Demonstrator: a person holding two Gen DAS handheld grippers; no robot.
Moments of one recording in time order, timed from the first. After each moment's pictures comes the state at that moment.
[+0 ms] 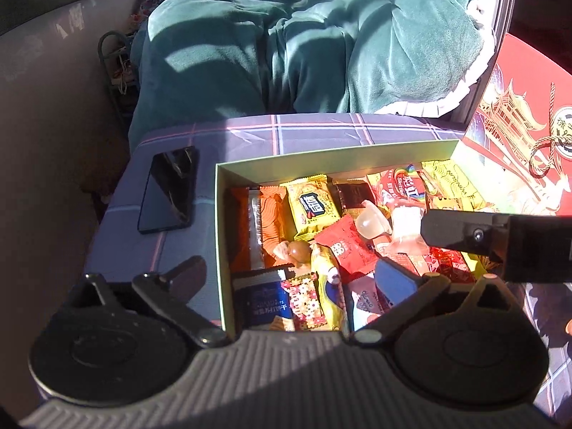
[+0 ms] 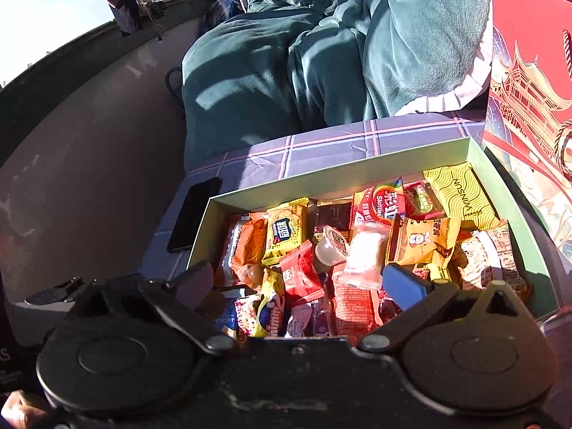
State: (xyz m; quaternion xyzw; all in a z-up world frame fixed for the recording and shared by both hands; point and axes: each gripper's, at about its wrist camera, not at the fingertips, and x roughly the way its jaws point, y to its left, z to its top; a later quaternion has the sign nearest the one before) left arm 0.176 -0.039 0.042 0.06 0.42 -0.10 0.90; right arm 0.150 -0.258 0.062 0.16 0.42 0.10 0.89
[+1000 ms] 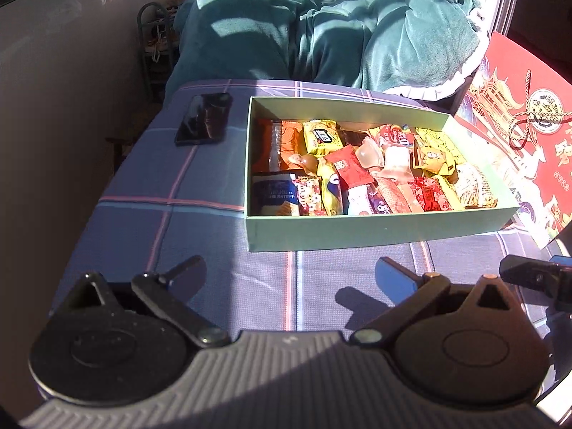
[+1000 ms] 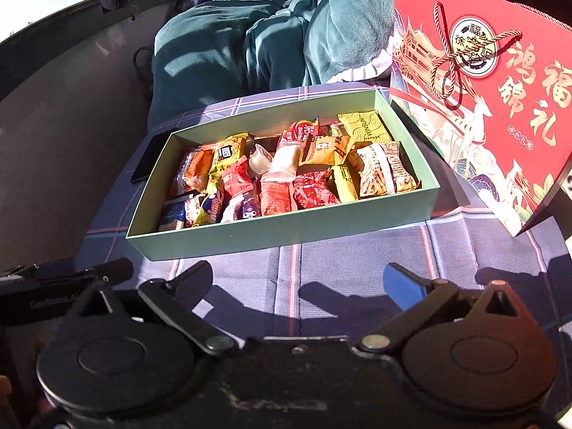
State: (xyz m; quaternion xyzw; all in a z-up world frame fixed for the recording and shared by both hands) left arm 0.054 -0.006 0.025 0.00 0.44 -0.06 0.90; right arm 0.002 -0.286 0.059 0.11 0.44 0.02 0.89
